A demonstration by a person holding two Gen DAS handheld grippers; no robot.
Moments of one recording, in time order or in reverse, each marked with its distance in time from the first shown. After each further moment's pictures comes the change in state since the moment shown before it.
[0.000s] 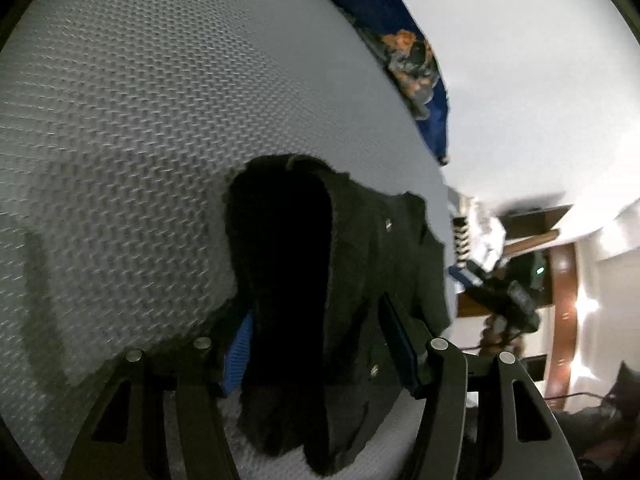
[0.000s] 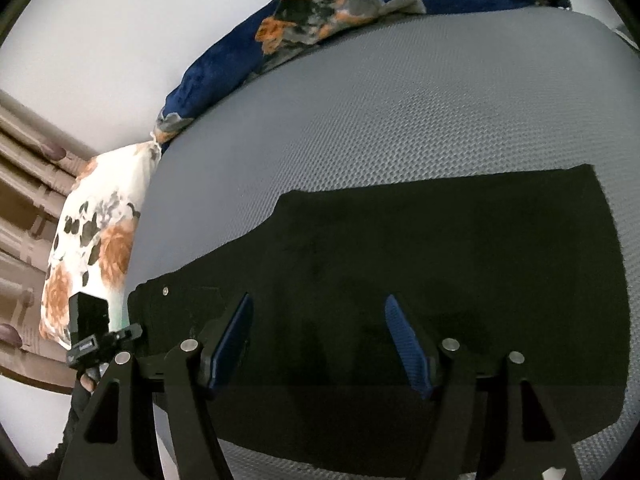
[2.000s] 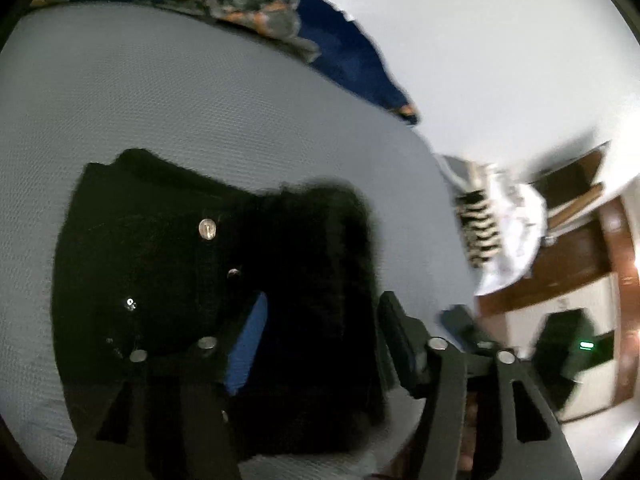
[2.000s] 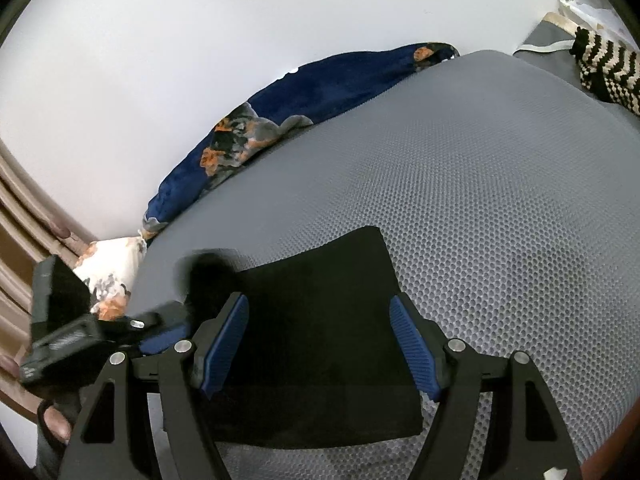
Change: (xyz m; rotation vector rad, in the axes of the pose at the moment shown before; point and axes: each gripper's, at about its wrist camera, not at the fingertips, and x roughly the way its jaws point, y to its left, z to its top) left arm 0.263 -0.291 -0.079 0.227 -0.087 0.204; right arm -0.140 -0.144 -0.028 0.101 -0.343 -0.031
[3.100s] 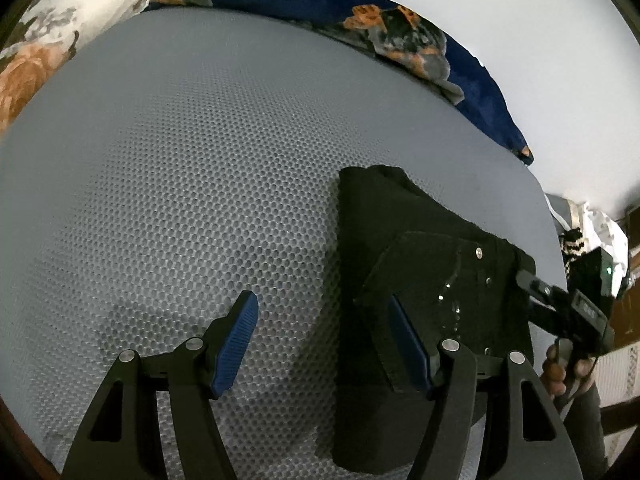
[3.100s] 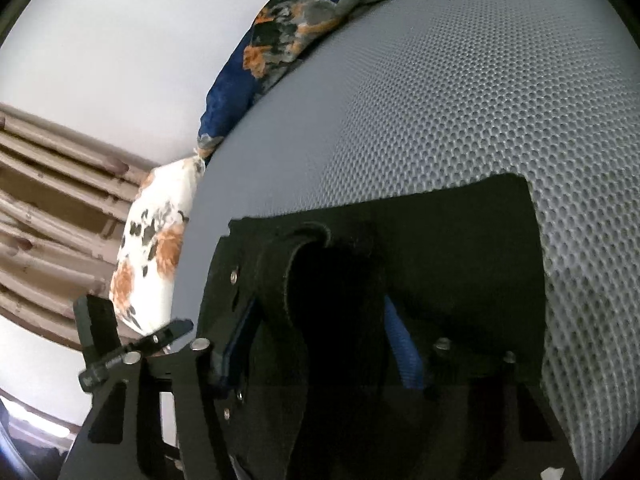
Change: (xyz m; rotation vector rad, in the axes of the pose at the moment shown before) left arm -0.061 0.119 -0.031 -0.094 -0.115 0.391; right arm 0.150 -0.005 0.023 -0.018 0.417 0.368
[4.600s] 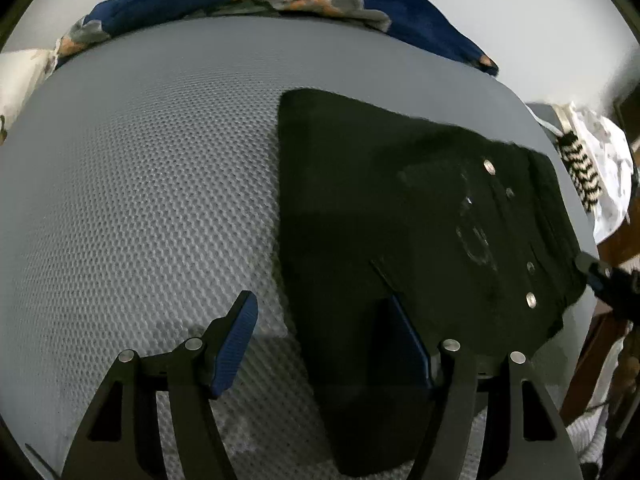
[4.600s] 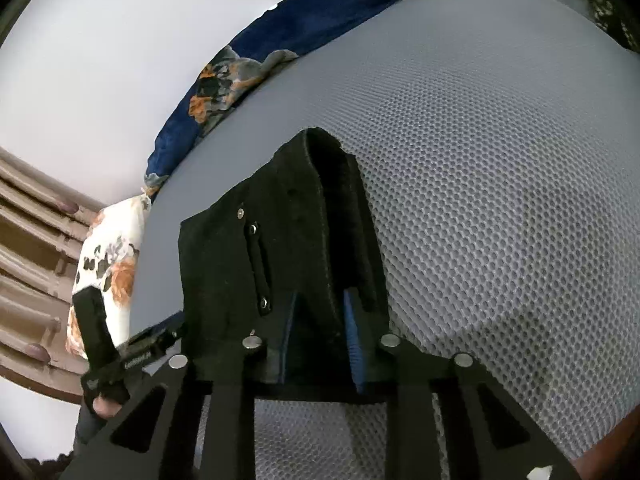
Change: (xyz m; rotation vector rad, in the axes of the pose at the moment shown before) left arm 0.039 -0.079 -0.028 0.311 0.082 0.042; right arm -0.103 -0.004 -0.073 0.092 -0.180 -0.268
